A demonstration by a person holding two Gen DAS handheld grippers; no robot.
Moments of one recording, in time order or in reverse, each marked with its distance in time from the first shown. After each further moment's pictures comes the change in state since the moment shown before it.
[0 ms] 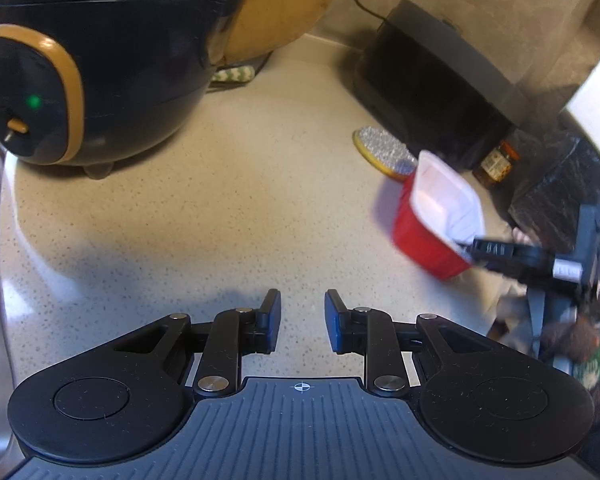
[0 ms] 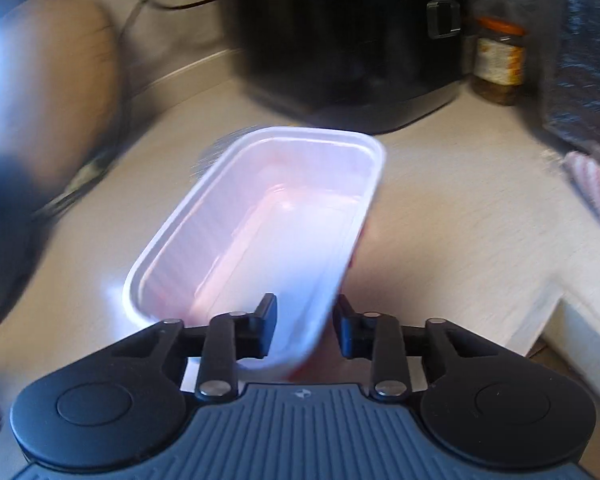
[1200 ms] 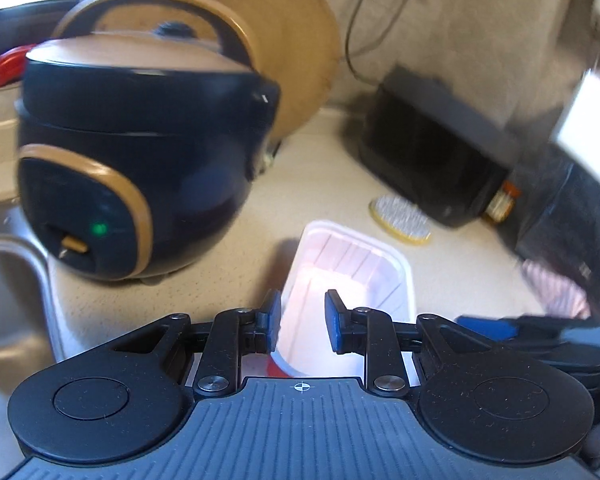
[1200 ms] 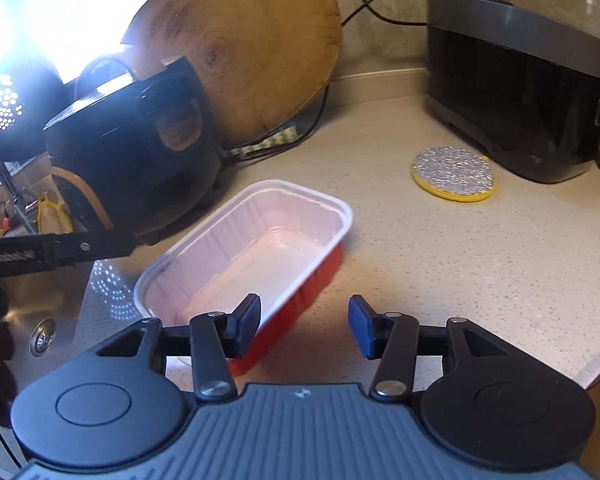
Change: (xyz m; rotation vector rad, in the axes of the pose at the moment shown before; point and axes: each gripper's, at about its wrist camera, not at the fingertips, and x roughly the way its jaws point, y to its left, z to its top) left arm -0.021 0.021 0.030 0.142 -0.160 0.050; right arm -0.060 0.117 -0.041 -0.265 -0.044 0.206
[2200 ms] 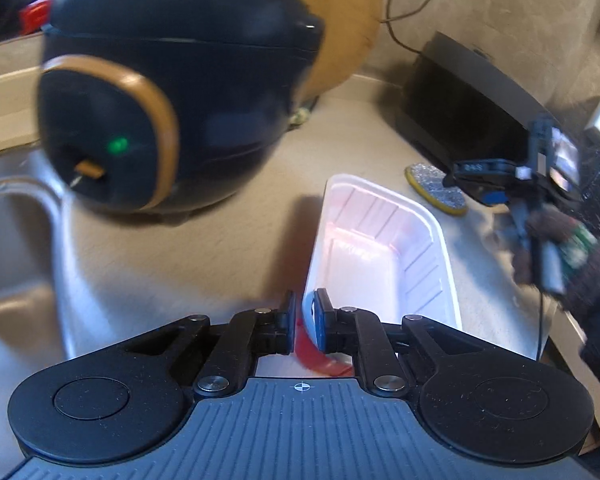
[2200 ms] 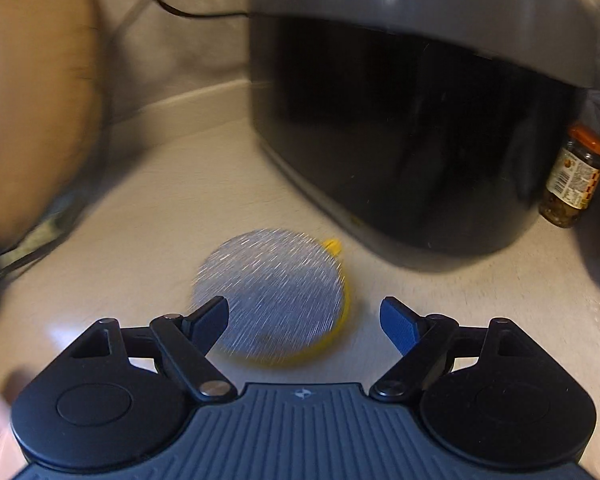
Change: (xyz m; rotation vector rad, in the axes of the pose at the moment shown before) left arm 0.006 0.013 -0.034 -0.099 0.060 0.072; right arm 0.150 -0.150 0.119 0.128 0.007 -0.352
